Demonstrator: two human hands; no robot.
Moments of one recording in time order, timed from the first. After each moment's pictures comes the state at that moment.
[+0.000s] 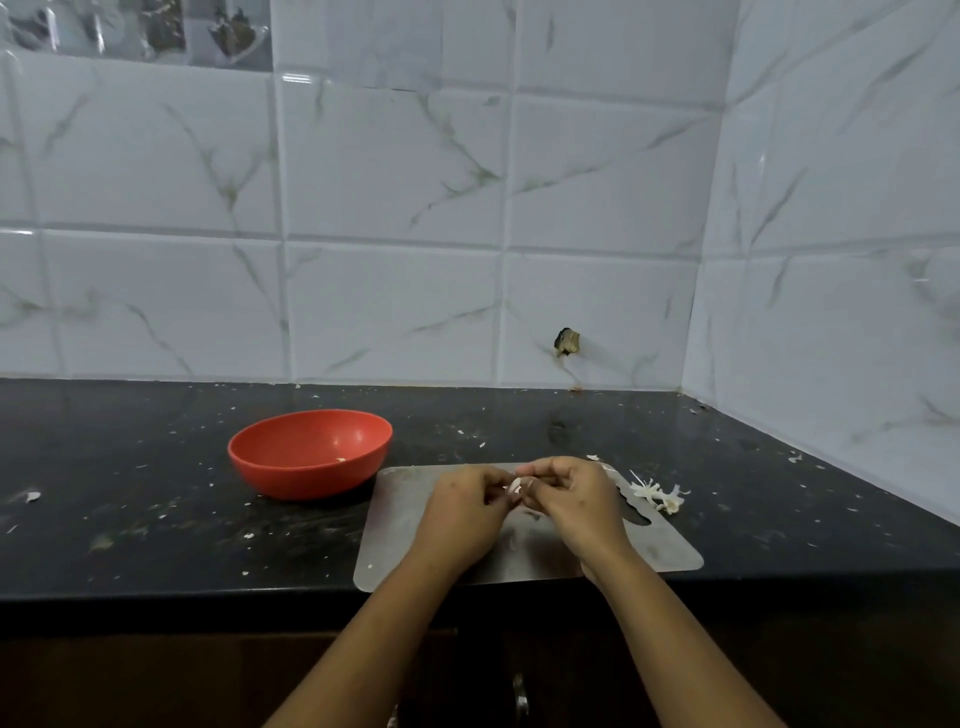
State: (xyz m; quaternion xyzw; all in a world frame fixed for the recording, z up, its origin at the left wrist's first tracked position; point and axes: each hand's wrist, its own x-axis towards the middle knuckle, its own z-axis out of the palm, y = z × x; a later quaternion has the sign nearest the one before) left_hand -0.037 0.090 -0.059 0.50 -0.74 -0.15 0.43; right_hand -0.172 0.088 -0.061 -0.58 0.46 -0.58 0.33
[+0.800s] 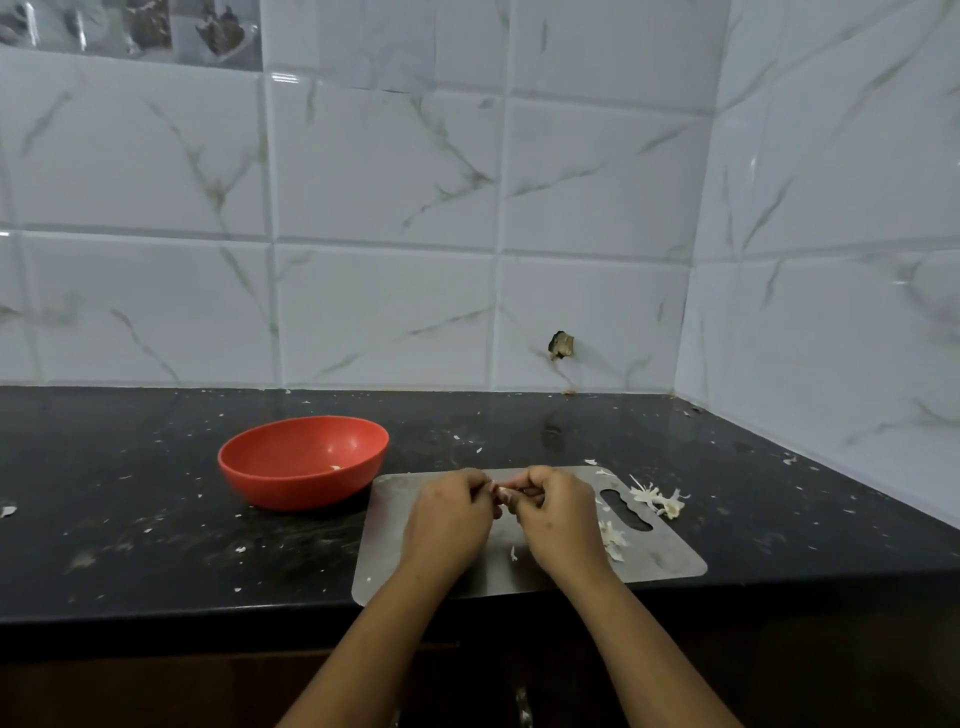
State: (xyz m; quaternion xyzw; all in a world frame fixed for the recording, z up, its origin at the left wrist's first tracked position) left_hand -0.028 0.089 -0.058 0.57 -0.69 -0.15 0.42; right_hand -0.150 0.095 -0.064 -0.66 0.51 -0.54 0.14
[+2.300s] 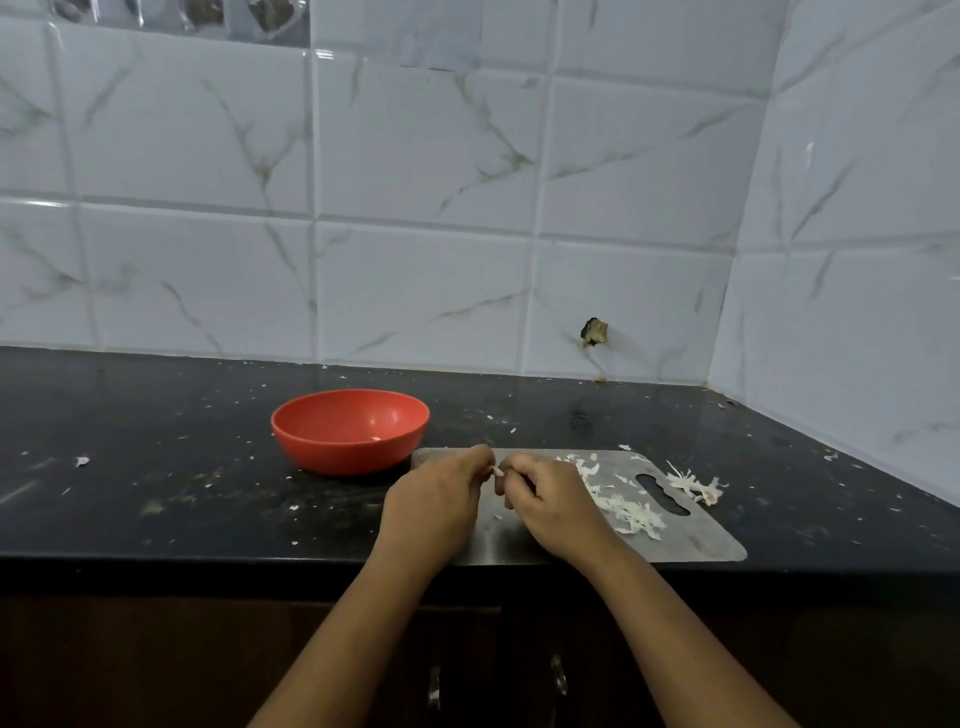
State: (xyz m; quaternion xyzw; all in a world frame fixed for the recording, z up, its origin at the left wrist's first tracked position) left_hand 0.022 0.111 -0.062 0.55 -0.75 0.06 0.36; right_hand -0.125 0.097 -0.062 -0.78 0.45 -0.41 0.14
